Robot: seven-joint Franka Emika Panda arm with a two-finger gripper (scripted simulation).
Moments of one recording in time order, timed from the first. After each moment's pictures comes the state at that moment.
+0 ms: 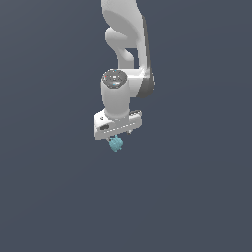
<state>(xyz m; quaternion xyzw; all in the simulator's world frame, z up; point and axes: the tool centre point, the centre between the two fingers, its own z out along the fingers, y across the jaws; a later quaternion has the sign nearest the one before) -0.023 -0.032 0.127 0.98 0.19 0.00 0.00</state>
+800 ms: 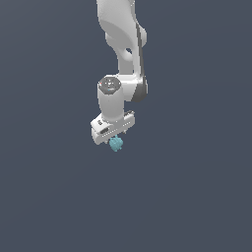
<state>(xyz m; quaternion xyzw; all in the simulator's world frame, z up) -0.037 -0.050 0.097 0.96 0.30 0.00 0.00</state>
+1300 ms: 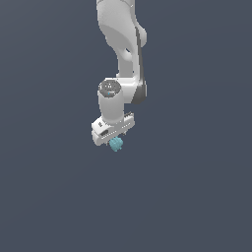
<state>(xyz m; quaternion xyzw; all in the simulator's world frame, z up) -0.037 -0.051 0.085 0.95 0.30 0.00 0.00</state>
